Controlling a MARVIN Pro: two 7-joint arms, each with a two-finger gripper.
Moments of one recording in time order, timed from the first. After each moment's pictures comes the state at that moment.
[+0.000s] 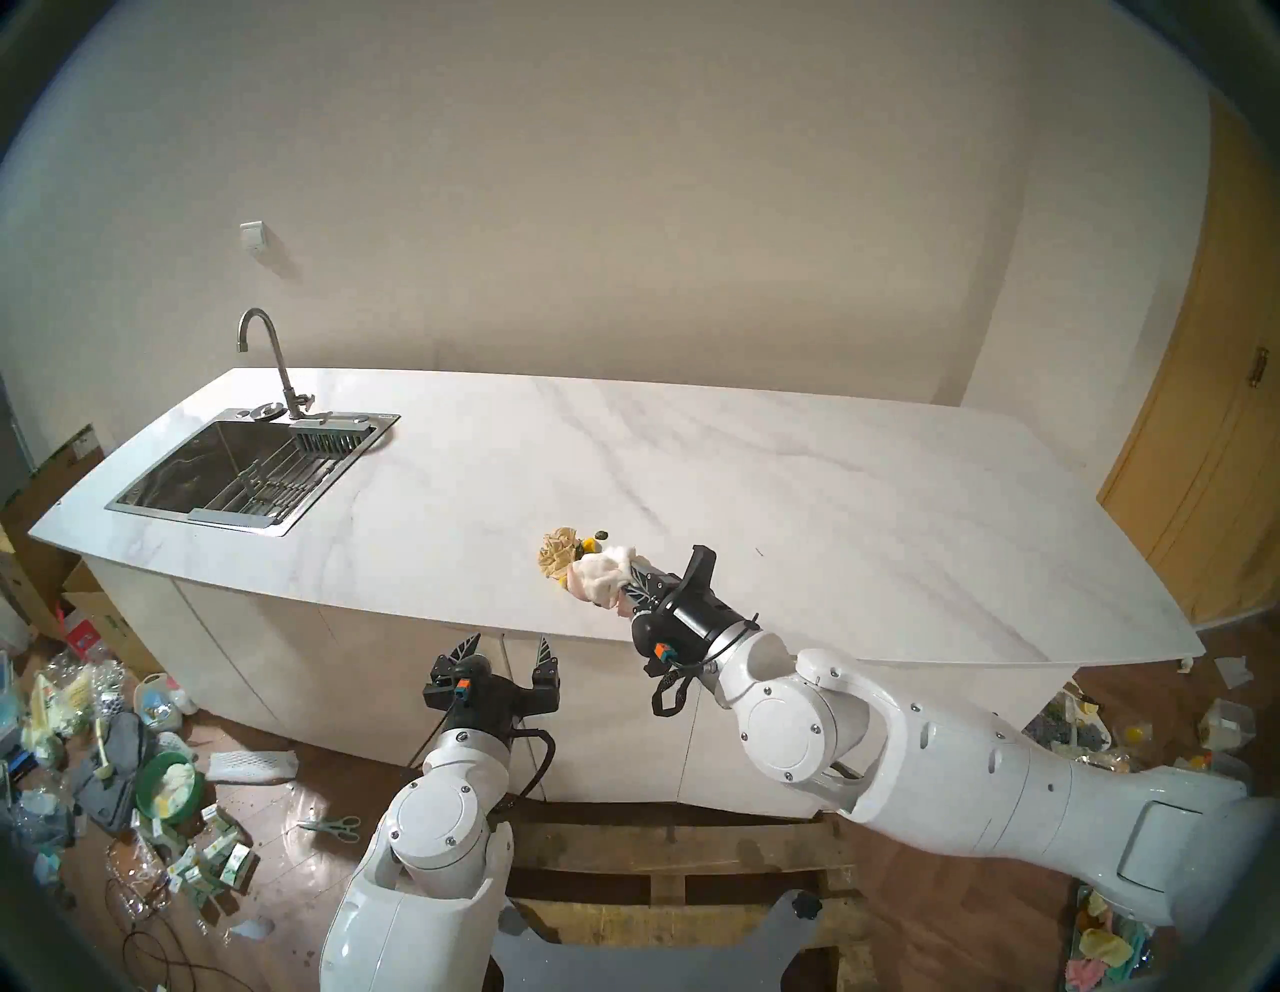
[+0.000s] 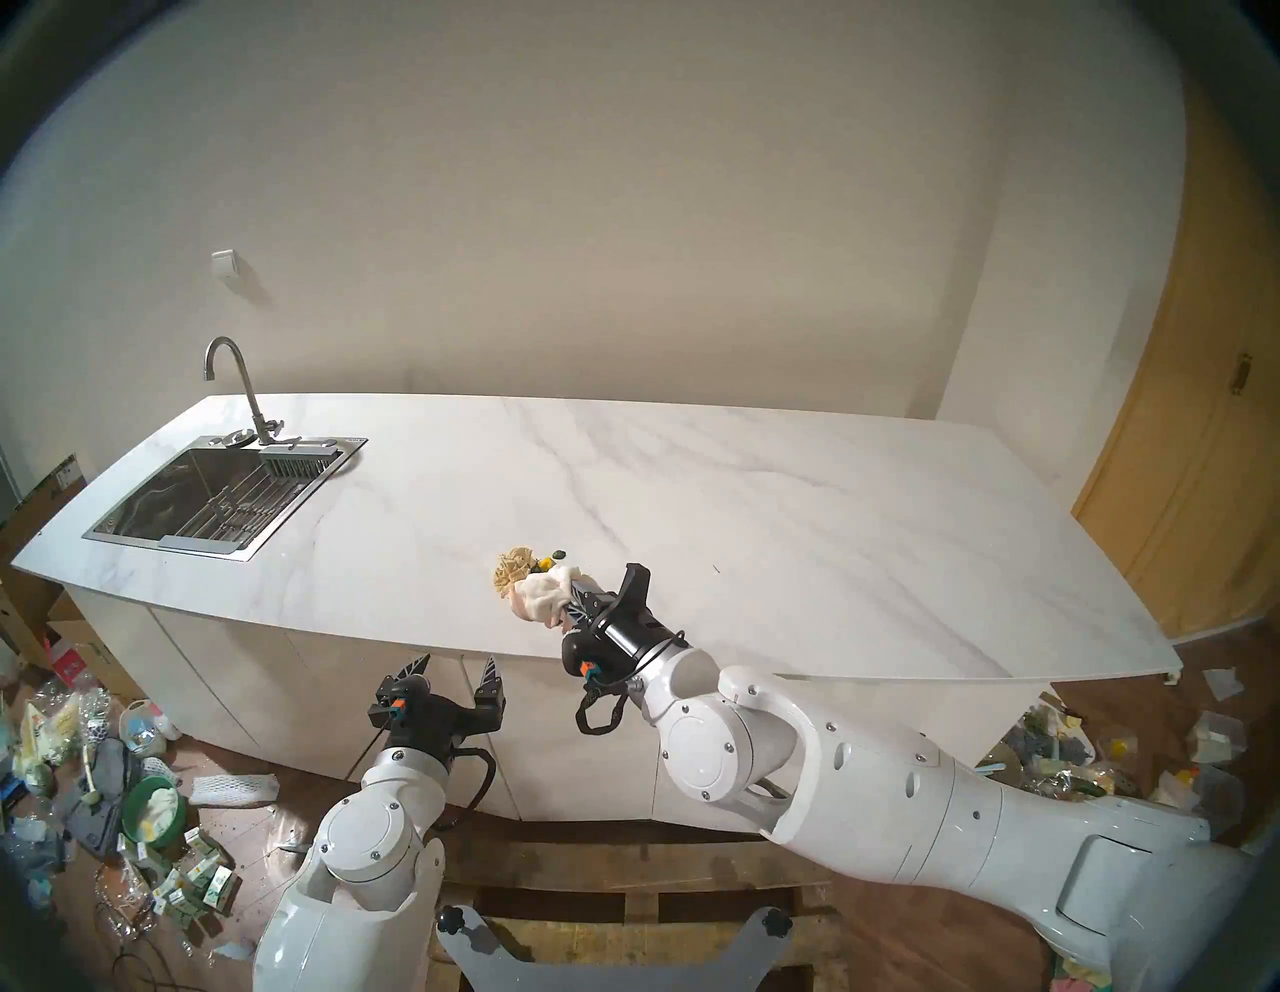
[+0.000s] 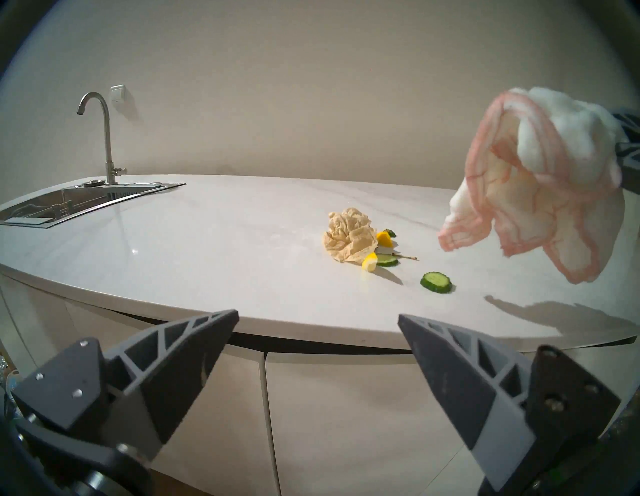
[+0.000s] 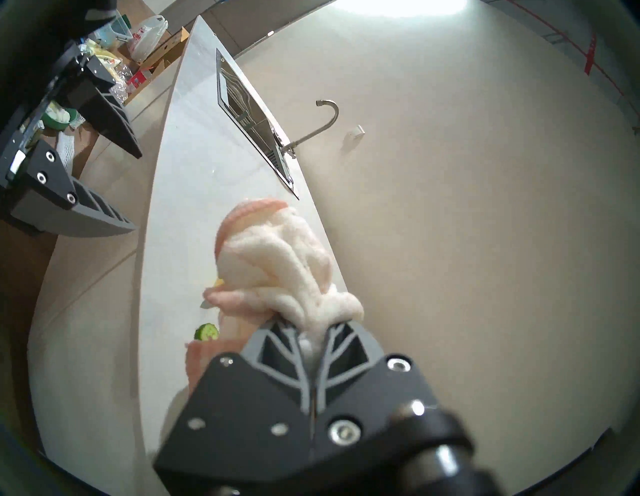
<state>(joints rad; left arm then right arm) 1.91 -1.55 -1.51 -1.77 -0.03 -0.01 0.06 -1.08 -0.90 0.49 -1.77 -0.31 0.26 -0.16</state>
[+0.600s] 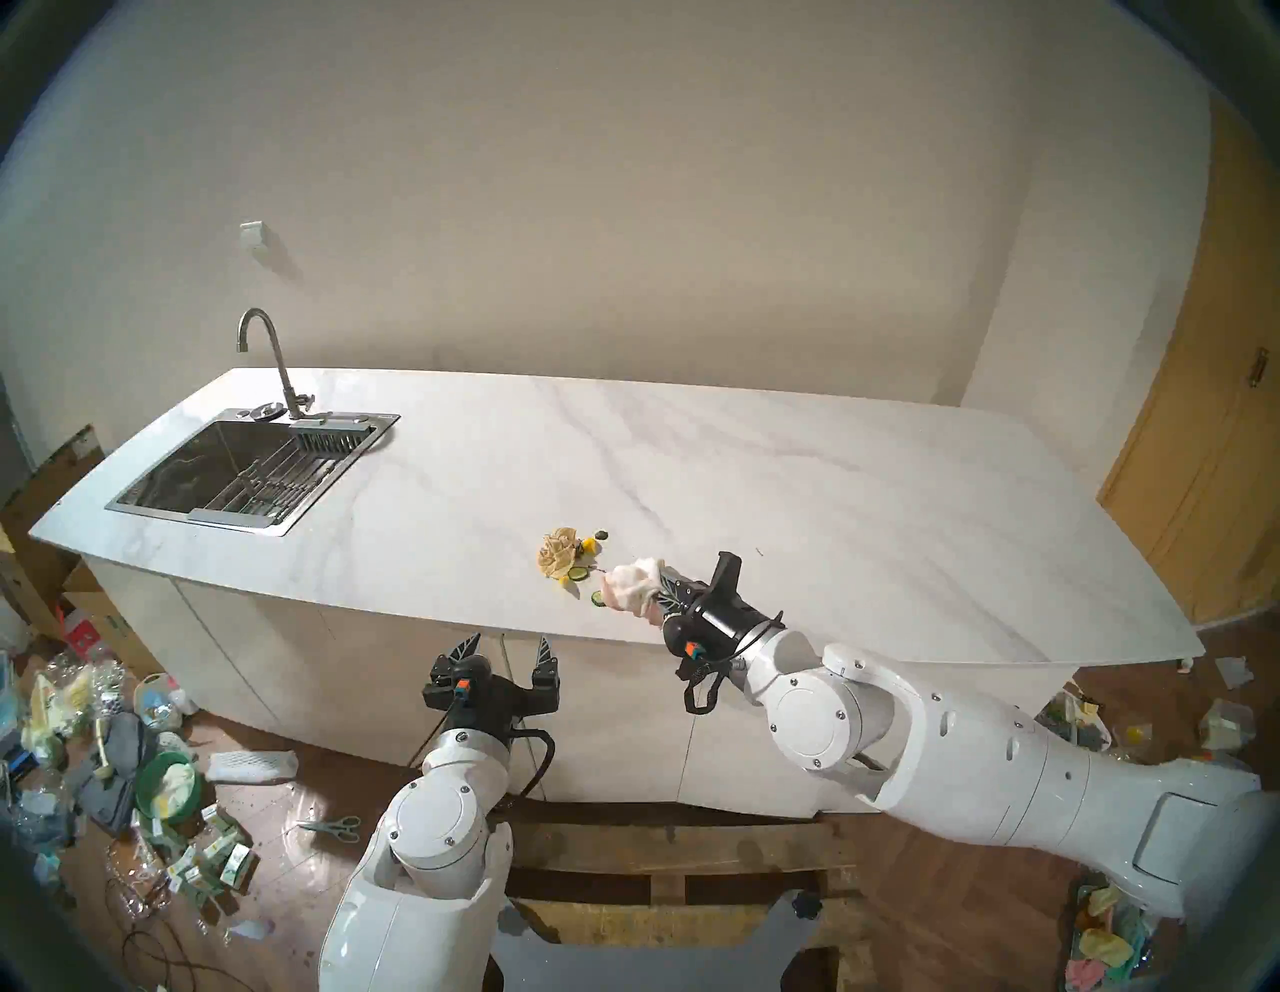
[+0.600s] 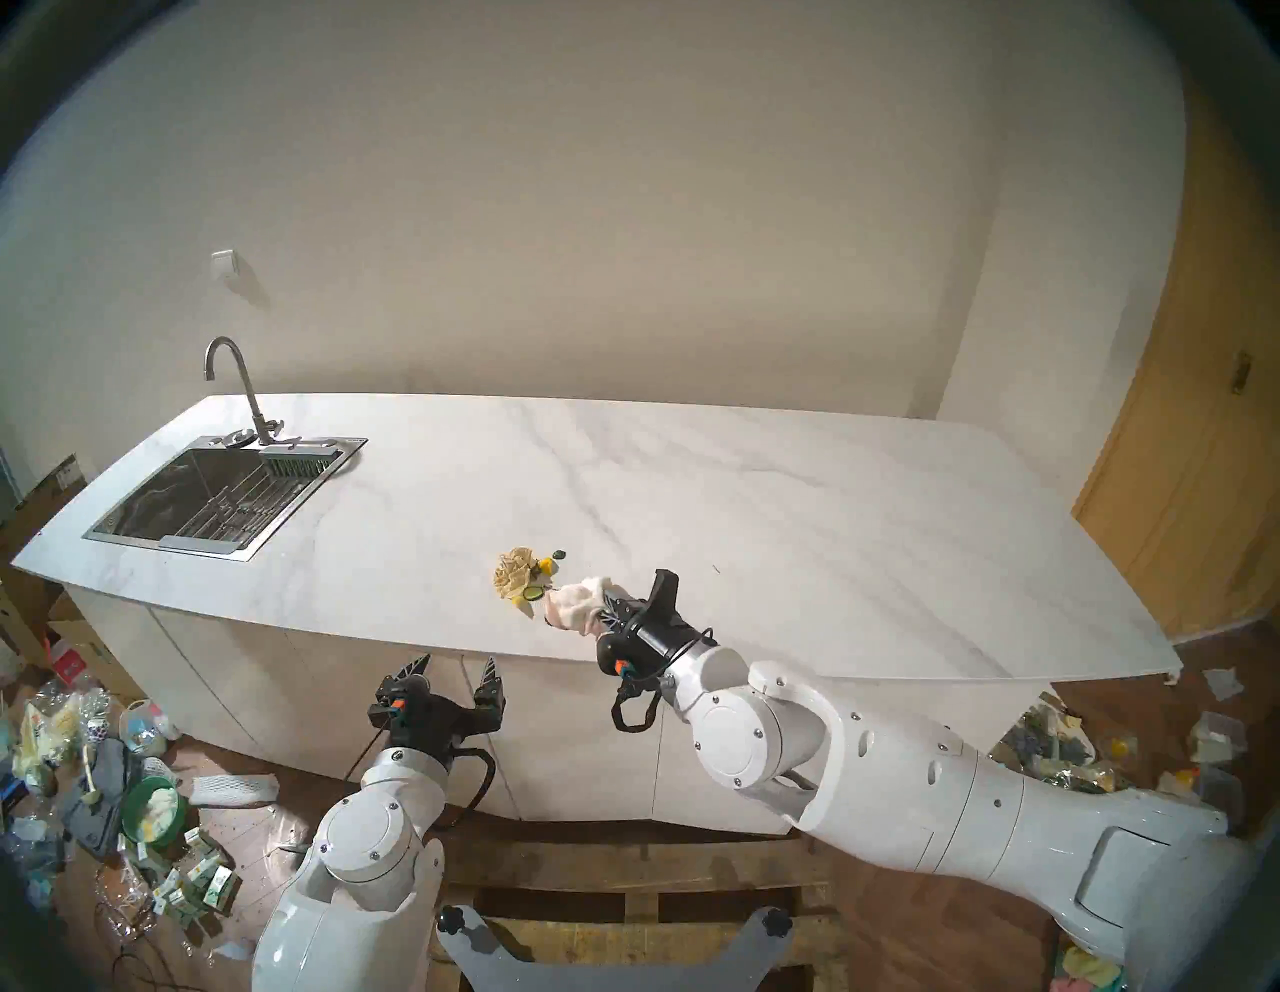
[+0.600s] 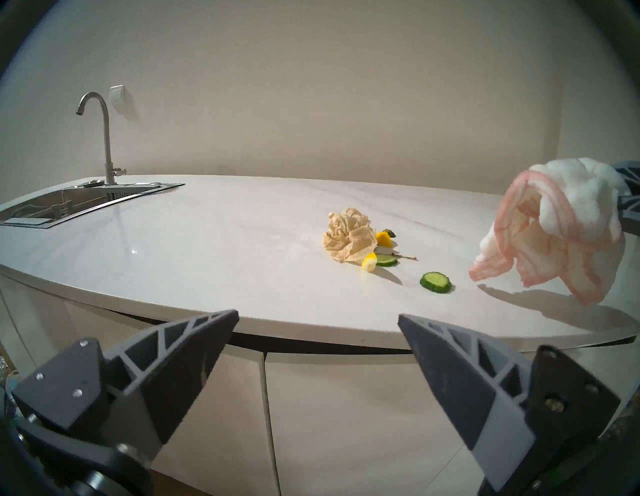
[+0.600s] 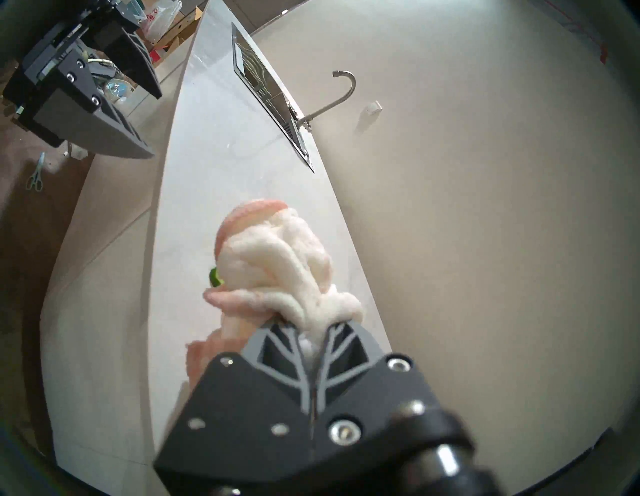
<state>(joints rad) 1.91 -1.54 -1.51 -1.77 -0.03 -0.01 0.06 -1.08 -0.83 0.50 -1.76 -0.27 0.24 -0.12</state>
